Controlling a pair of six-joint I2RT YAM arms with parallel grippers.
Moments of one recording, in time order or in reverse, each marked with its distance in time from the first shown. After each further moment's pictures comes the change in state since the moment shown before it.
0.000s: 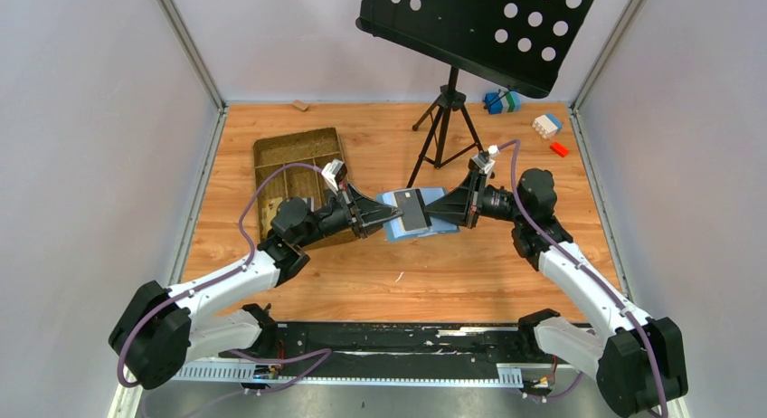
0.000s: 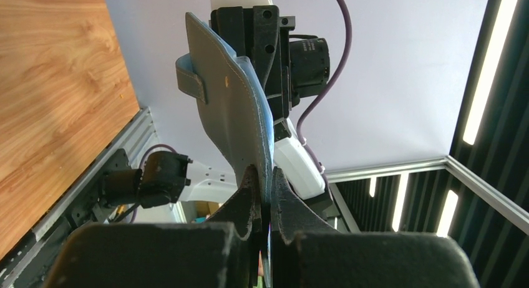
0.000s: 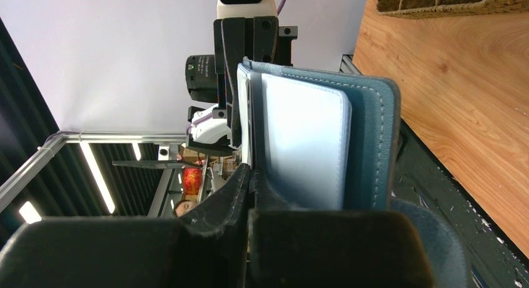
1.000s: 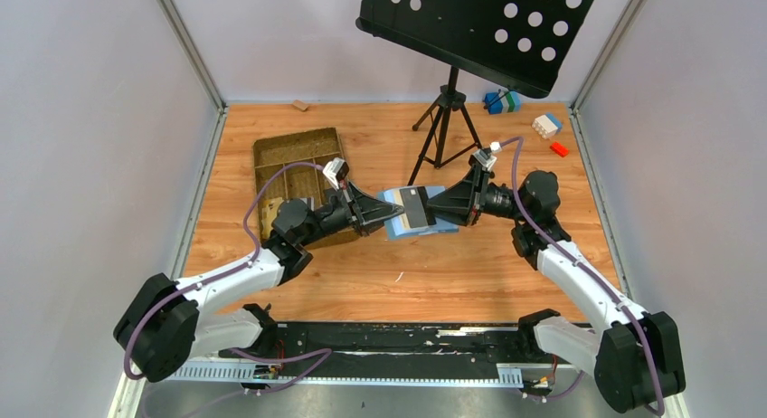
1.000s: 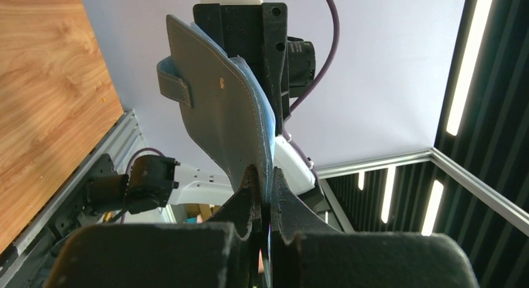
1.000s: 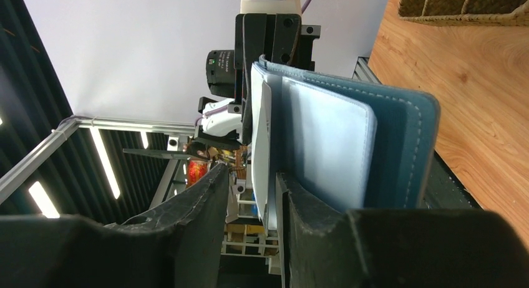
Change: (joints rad) left arm 0.000 0.040 -0.010 0.117 0.005 -0.040; right arm -0.010 0.020 -0.021 0.166 -0.034 0.080
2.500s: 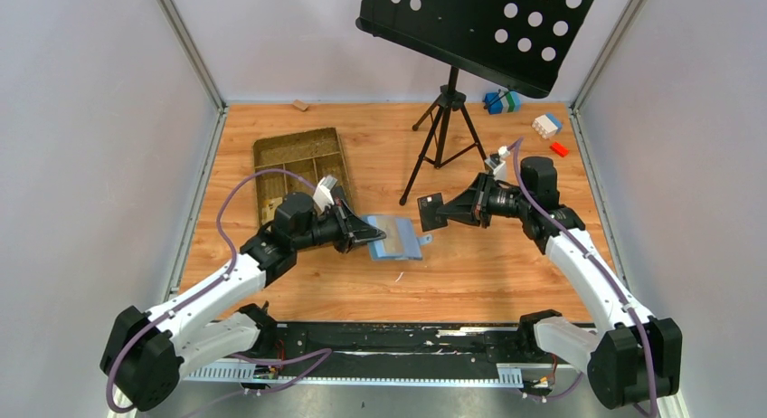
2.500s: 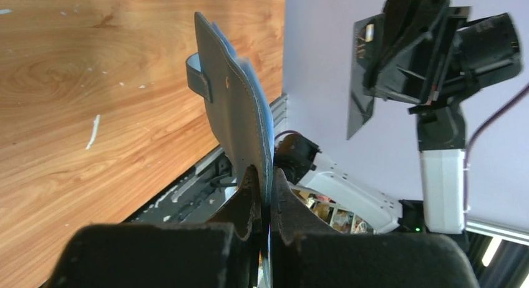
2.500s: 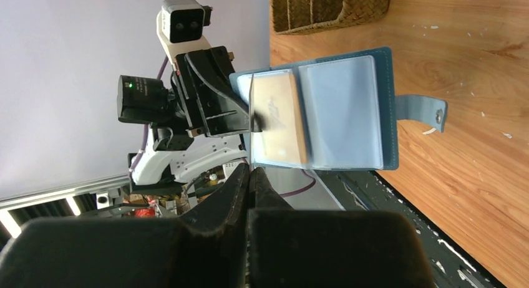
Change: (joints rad) left arm 0.076 -0.173 0.059 -0.809 -0.018 0.372; right arm -0.094 0.021 0.168 -0.750 0.084 -0.506
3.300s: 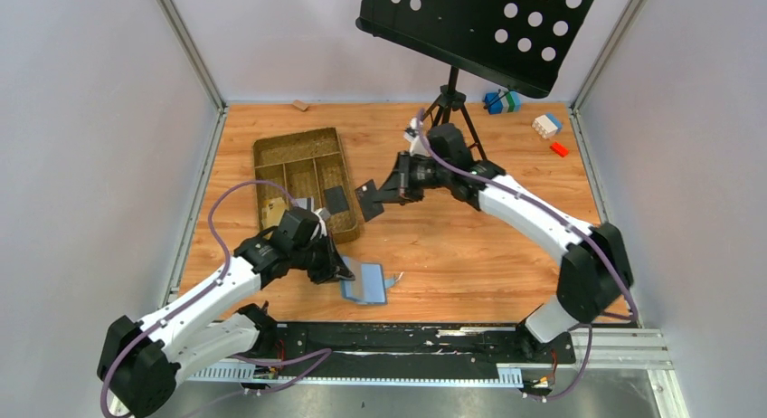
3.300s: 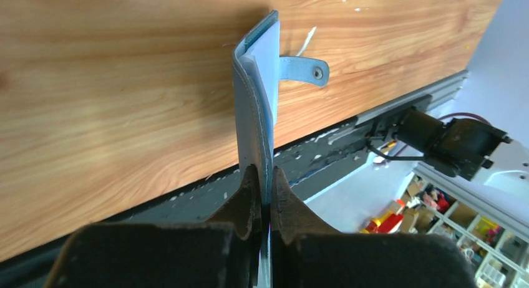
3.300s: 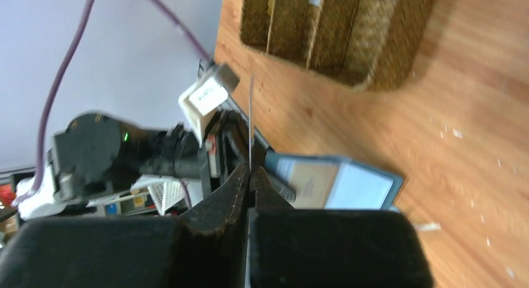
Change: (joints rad) left arm 0.000 -0.016 0.013 -0.592 -0.107 0.333; right arm 0.386 0.427 0.417 -0.063 0.295 -0.229
